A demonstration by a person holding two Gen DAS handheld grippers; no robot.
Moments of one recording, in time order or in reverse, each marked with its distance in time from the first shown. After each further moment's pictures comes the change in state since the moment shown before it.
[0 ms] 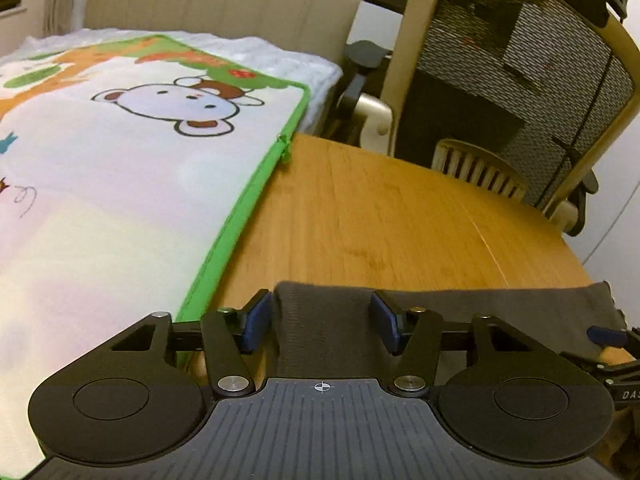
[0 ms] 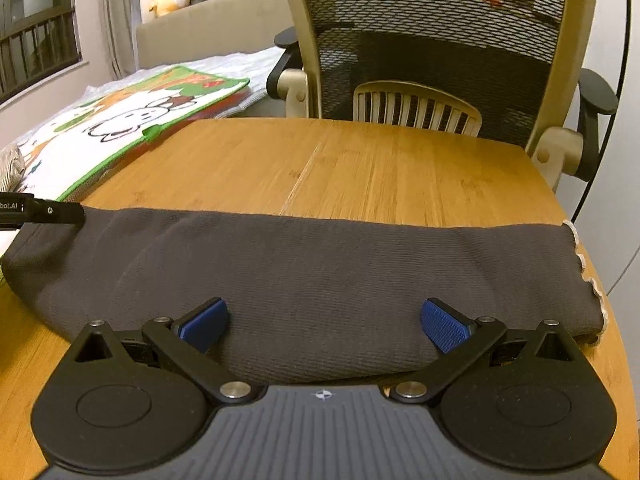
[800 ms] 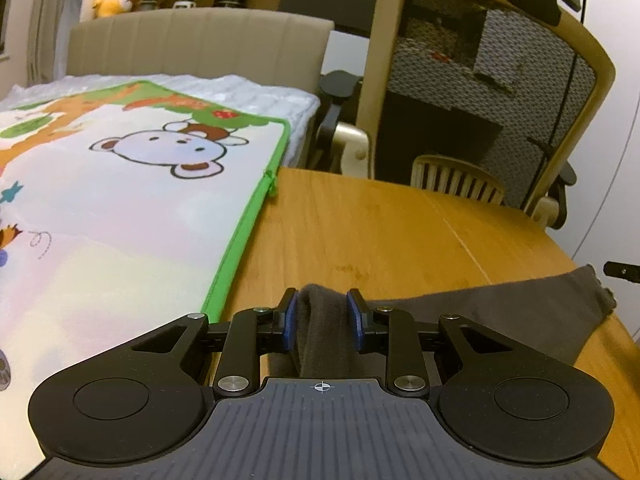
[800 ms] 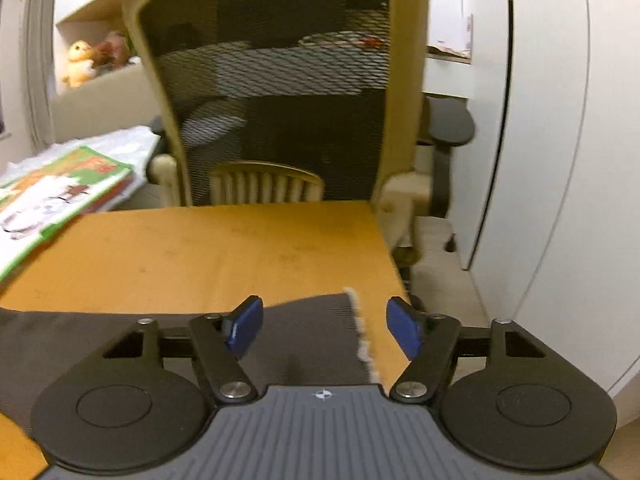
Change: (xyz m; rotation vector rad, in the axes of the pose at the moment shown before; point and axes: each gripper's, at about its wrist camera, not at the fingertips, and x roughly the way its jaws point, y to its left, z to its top) left arm -0.029 -0.011 -0.011 0.100 -0.075 -0.008; right arm -0.041 -0.133 0.031 0.139 -0.204 -0.274
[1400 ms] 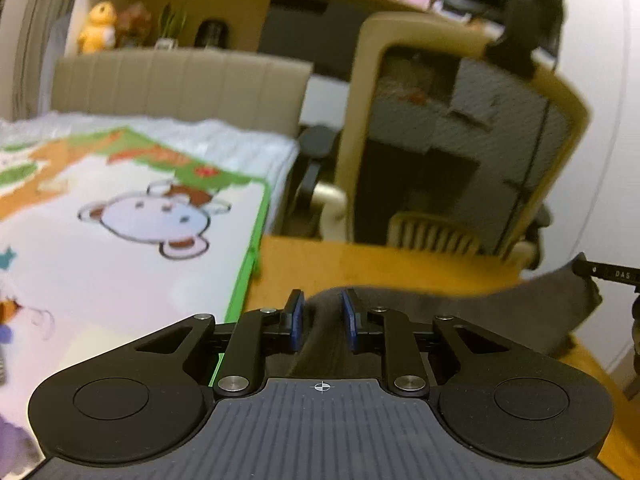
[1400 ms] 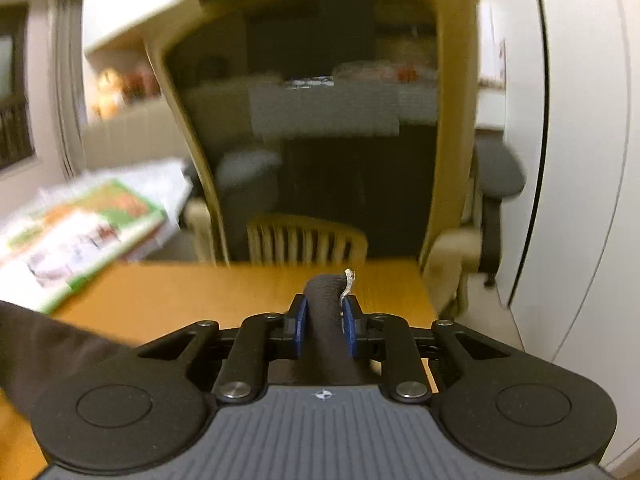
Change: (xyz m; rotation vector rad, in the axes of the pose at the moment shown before) left arm -0.048 -0.007 0.039 0.033 -0.138 -0.067; right arm -0.021 0.015 0.043 -0.007 -0.076 0.151
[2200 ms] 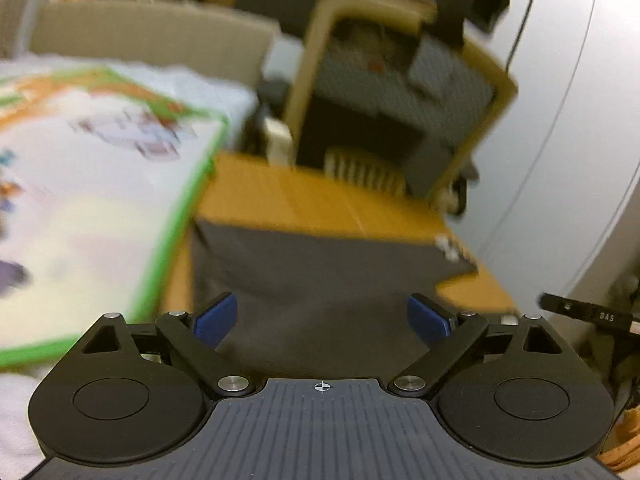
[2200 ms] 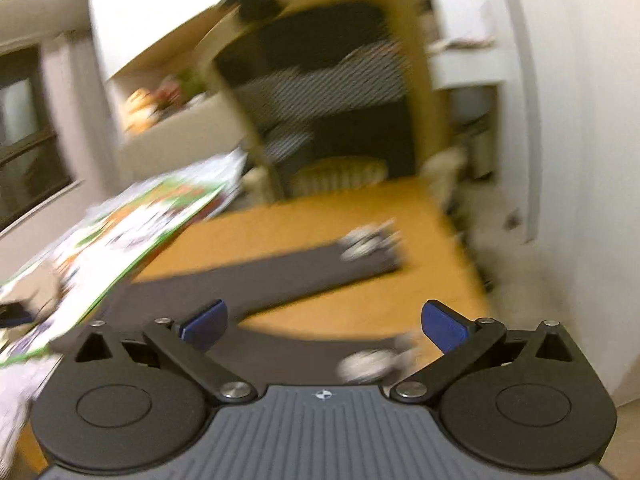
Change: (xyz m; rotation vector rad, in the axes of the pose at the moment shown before) left arm -0.060 -0.027 -0.072 -0.079 0.193 -0.151; right arm -0.115 0.021 -0.109 0.120 0.122 0.187
